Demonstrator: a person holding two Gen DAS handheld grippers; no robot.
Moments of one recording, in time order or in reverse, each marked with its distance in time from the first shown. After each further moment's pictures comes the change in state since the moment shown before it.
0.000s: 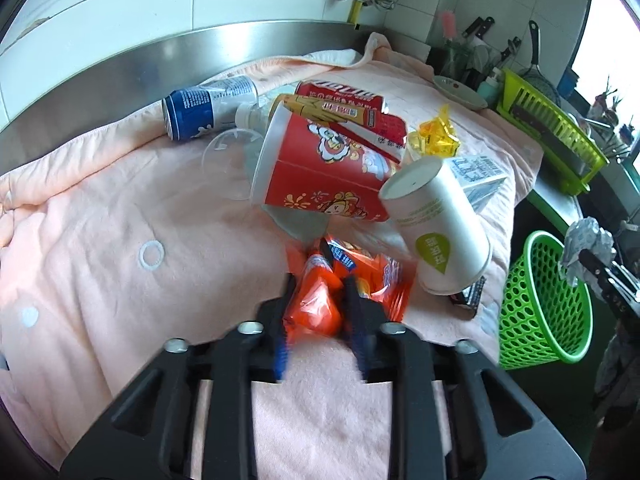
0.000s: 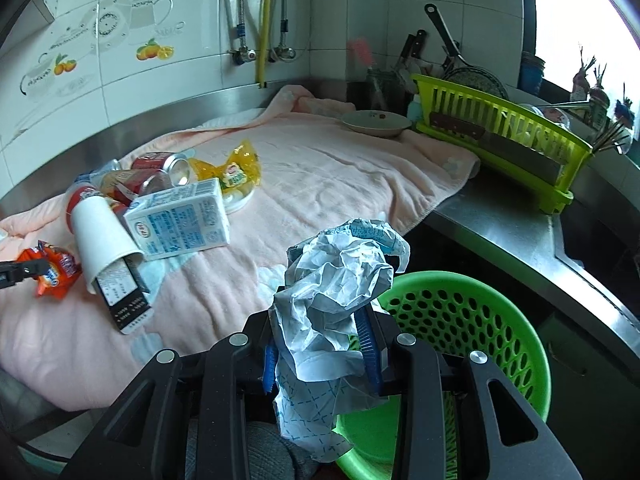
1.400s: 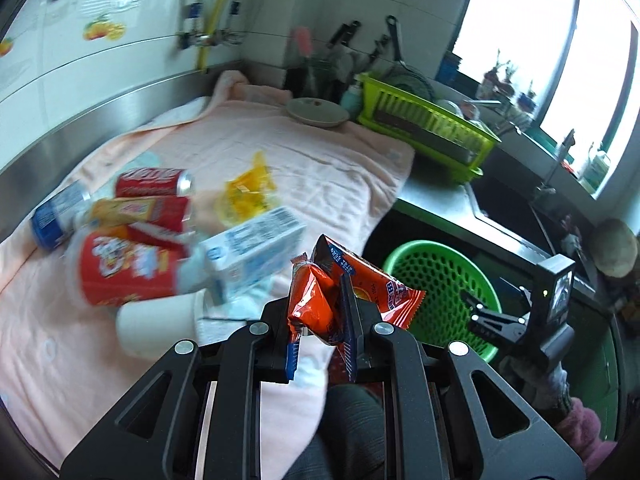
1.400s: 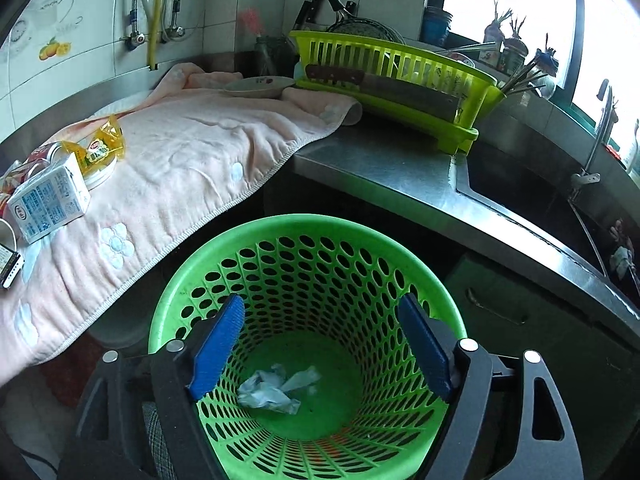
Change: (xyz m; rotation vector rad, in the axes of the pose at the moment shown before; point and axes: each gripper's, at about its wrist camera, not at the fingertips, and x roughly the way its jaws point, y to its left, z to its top) left arm -0.030 -0.156 0.042 0.236 -0.058 -0.308; right arm 0.007 -0.095 -0.045 0.120 0.067 -0.244
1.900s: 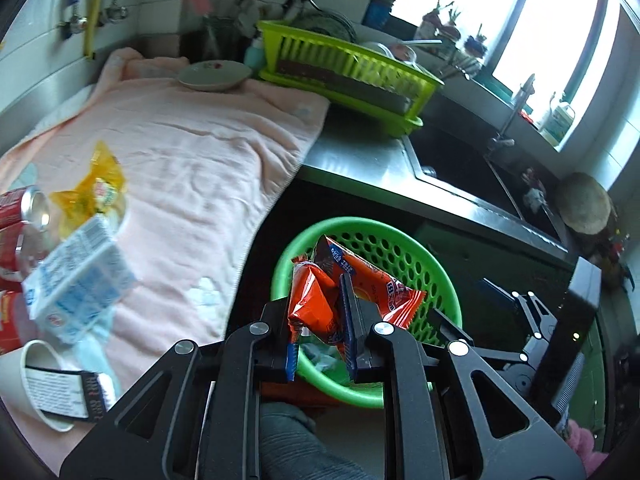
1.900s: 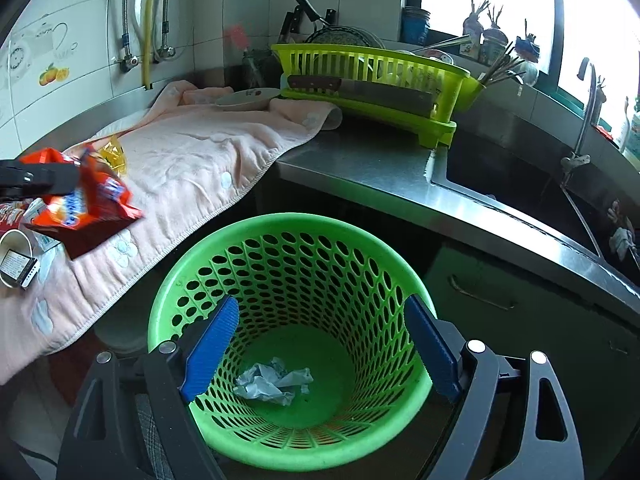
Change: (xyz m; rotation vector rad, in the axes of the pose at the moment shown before) left arm 0.111 -0.107 0.008 0.110 0.143 -0.186; right arm -0.026 -0.031 -0.015 0.063 -0.019 0.019
